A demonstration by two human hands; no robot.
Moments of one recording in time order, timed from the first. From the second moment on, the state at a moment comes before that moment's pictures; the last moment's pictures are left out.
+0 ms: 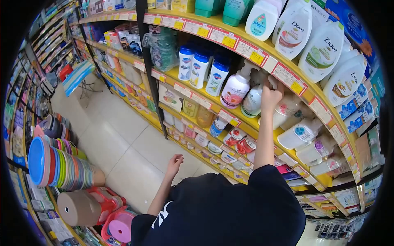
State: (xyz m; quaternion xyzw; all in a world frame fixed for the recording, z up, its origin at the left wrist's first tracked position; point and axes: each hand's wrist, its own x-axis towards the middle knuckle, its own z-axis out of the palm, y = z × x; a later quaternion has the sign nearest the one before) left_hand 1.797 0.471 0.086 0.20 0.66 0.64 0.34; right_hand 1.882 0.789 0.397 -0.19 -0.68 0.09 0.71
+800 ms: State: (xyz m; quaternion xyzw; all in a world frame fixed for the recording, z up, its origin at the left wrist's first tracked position) left_hand 1.691 0.511 0.147 0.33 0.62 0.67 0.26; right_hand 1.773 0.740 0.407 -0.20 -0.90 -0.15 0.36
